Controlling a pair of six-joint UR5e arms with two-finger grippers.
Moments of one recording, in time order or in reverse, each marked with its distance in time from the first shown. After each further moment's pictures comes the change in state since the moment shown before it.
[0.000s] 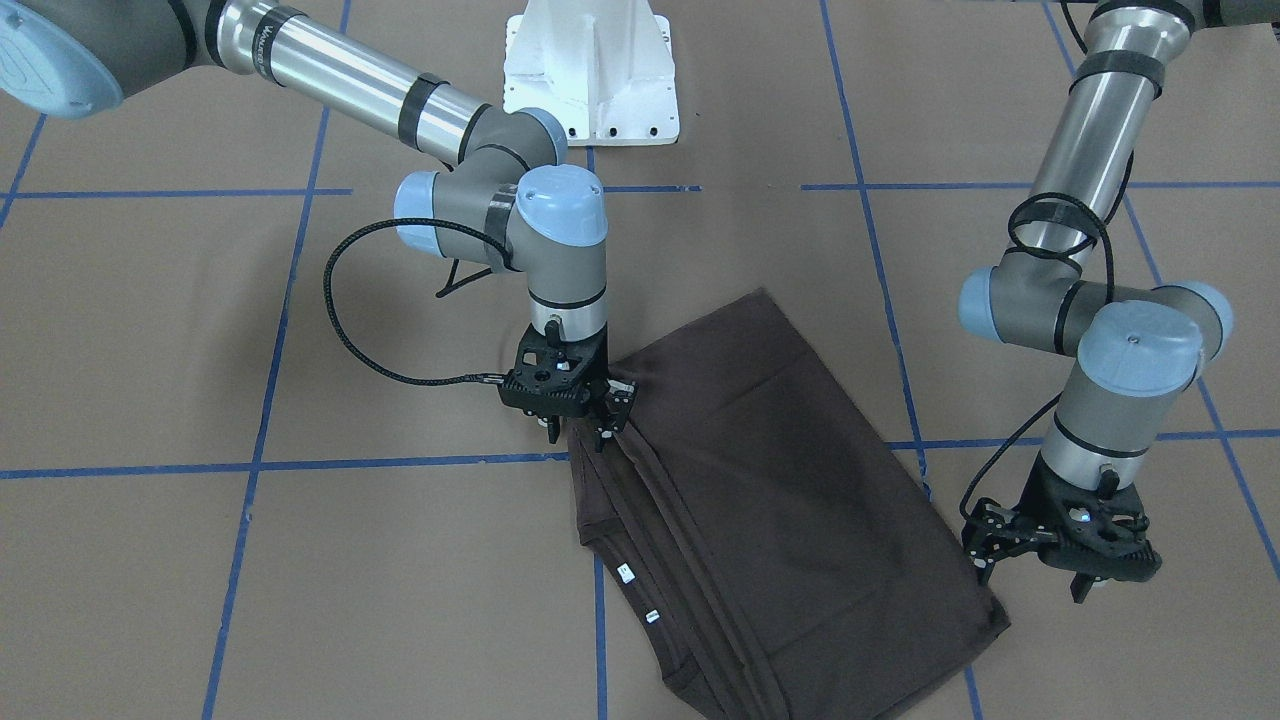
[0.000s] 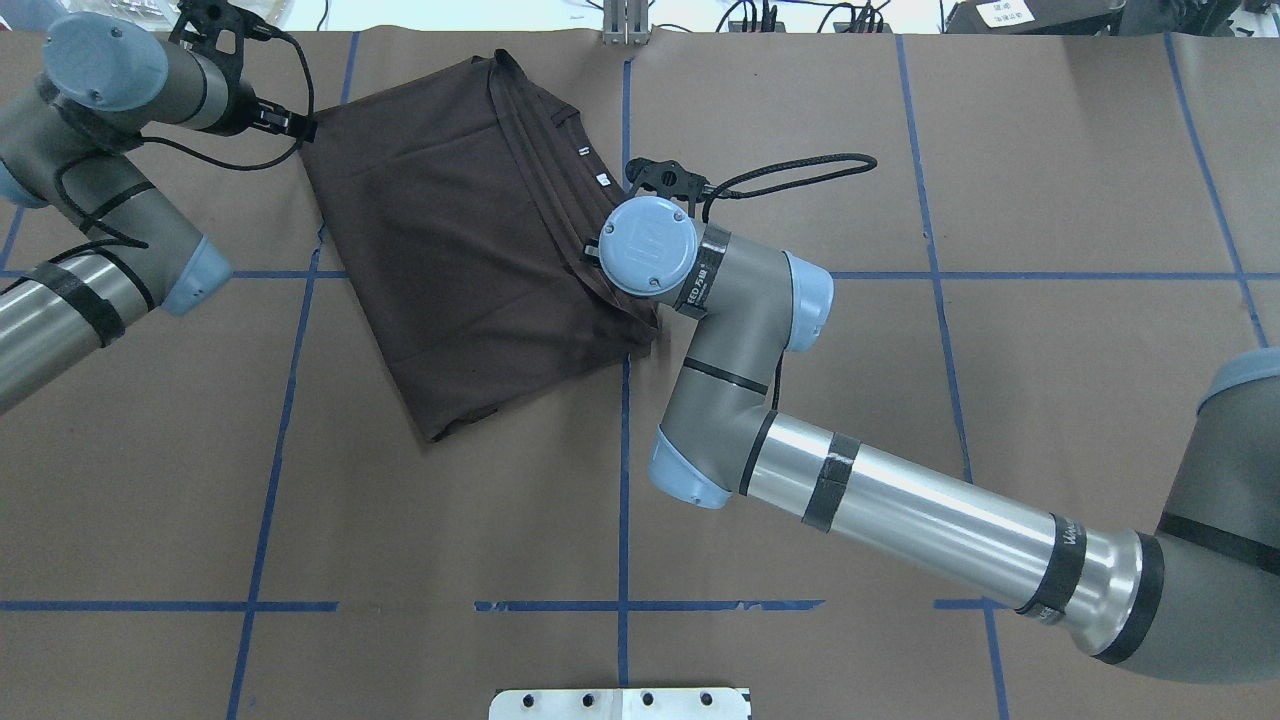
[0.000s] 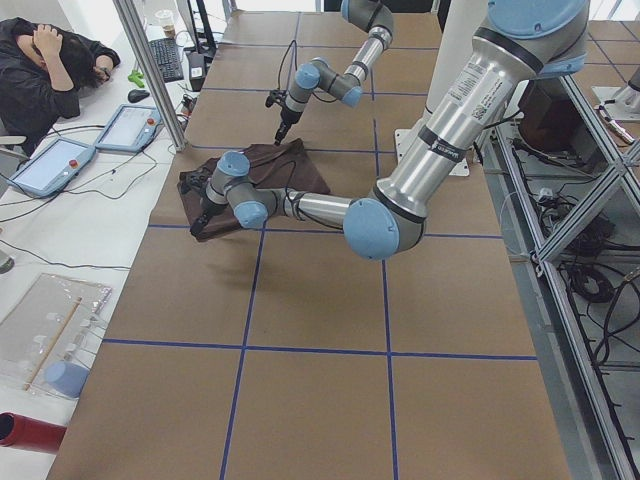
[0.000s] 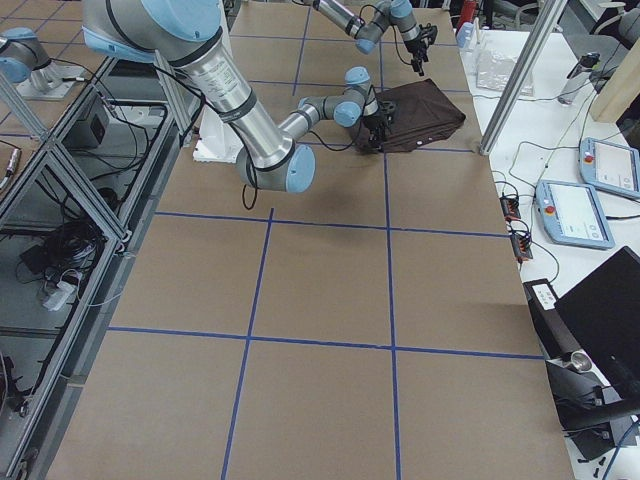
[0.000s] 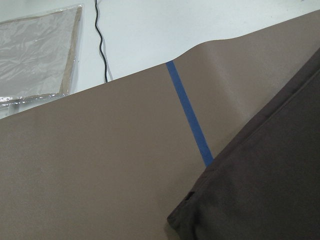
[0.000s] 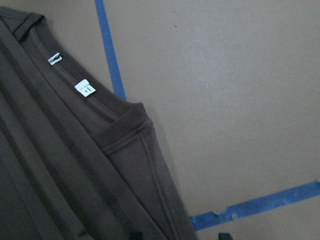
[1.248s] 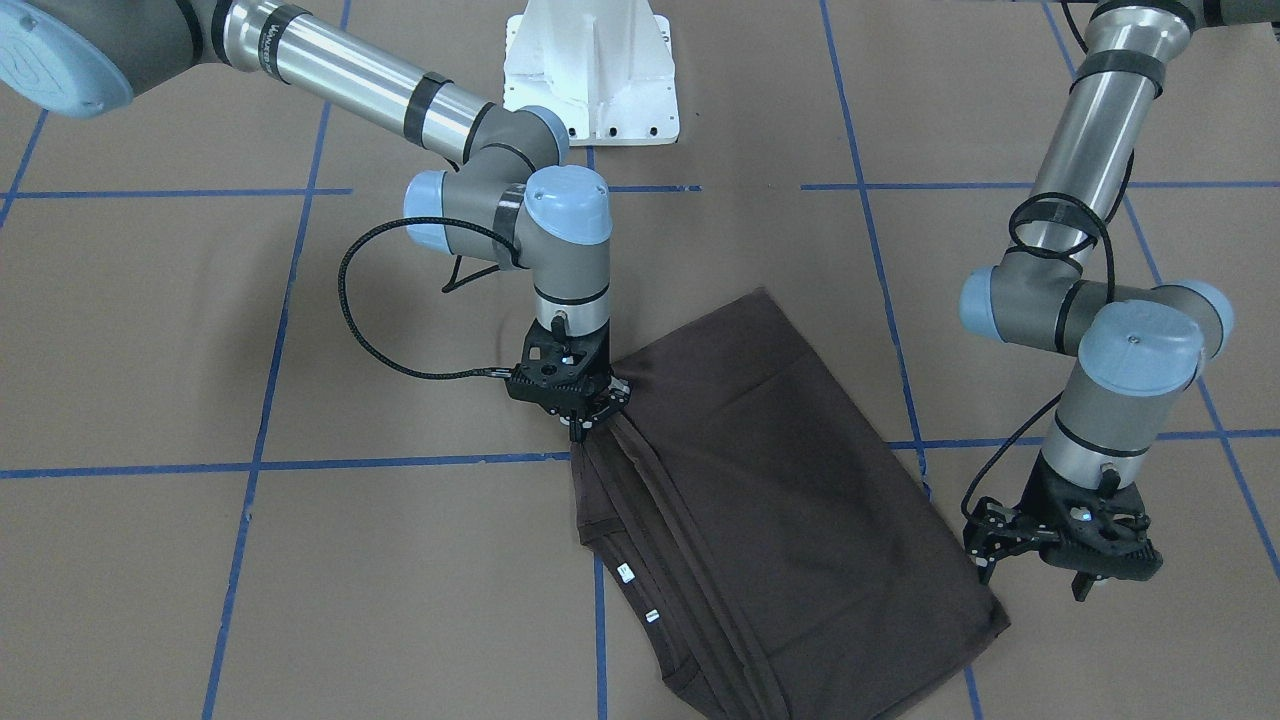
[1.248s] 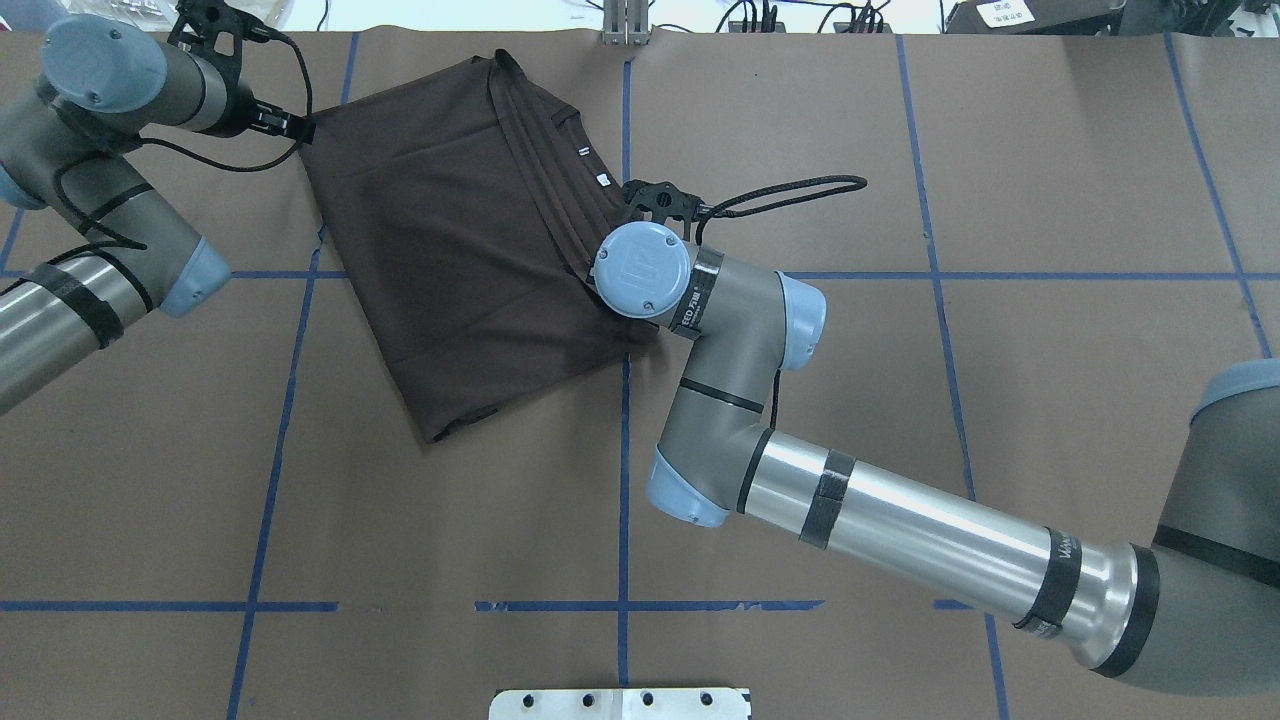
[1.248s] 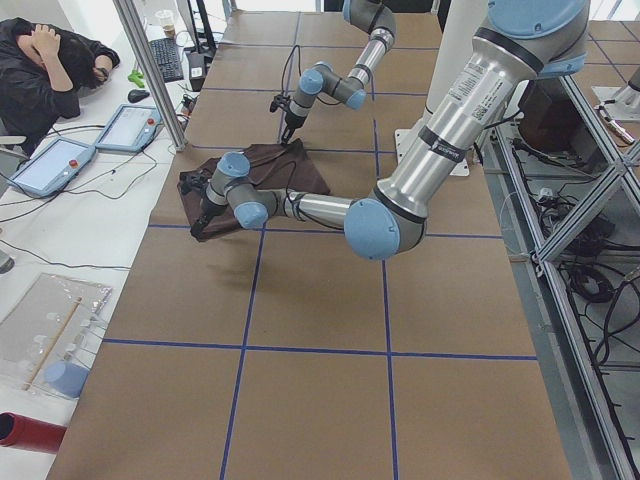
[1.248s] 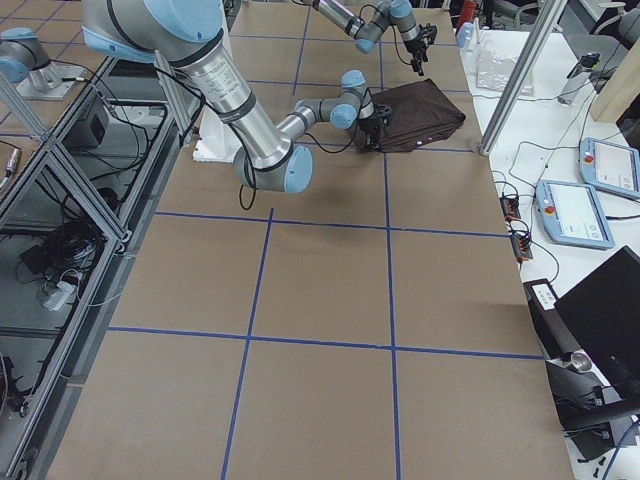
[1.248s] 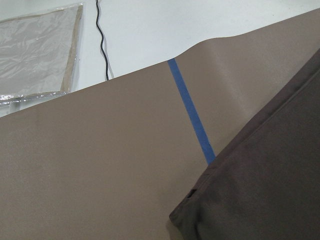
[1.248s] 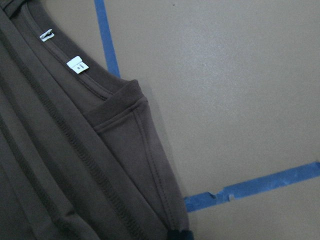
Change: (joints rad) left arm 0.000 0.003 0.000 0.001 0.000 -0.001; right arm -0.021 -0.005 -0.007 -0.001 -0.014 -0.003
